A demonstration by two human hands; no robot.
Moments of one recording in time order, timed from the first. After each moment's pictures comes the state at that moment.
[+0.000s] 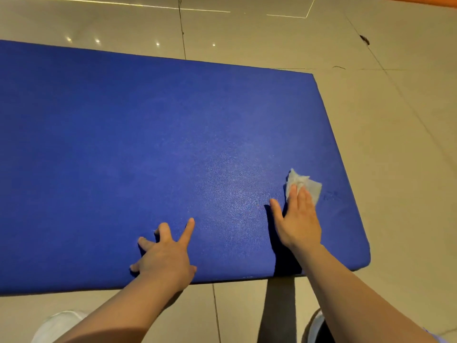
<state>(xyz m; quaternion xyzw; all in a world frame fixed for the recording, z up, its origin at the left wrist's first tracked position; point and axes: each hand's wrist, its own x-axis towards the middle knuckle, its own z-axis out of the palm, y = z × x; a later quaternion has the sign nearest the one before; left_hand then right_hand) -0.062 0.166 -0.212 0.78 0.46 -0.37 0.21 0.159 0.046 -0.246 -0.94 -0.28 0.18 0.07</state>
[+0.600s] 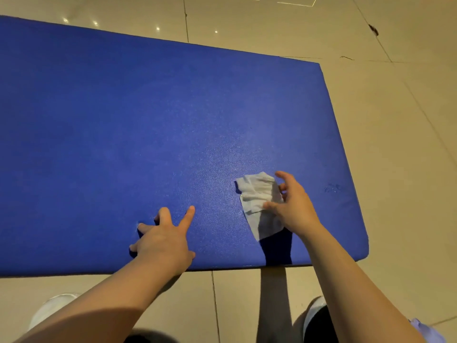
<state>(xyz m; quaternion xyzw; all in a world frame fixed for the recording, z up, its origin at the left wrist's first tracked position) -0.065 0.172 -0.213 0.80 0.43 -0.38 0.18 0.150 0.063 -0.197 -0.88 -0.24 0.32 0.25</state>
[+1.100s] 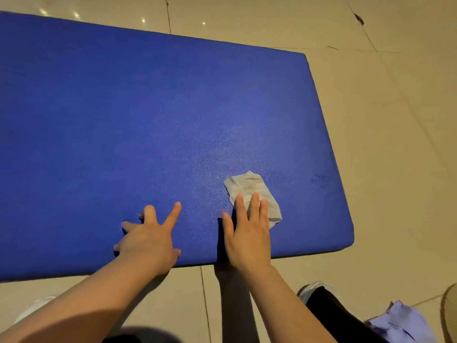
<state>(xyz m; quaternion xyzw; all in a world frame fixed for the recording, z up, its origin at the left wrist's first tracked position) -0.067 0.171 -0.216 0.81 0.42 -0.38 0.15 0.060 0.046 -0.244 -0.92 -0.31 0.23 0.09</state>
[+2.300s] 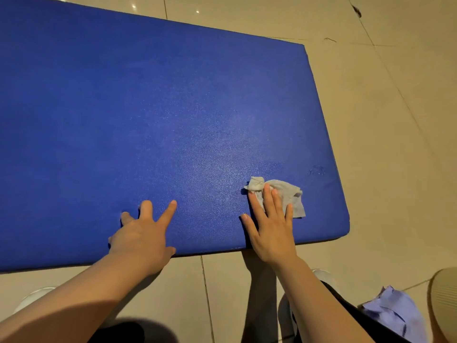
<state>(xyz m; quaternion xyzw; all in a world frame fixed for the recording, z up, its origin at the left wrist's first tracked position) -0.088 0.173 -0.216 0.85 0.36 -0.35 0.14 0.099 -0.002 -0.264 -0.90 -0.40 0.17 0.04</state>
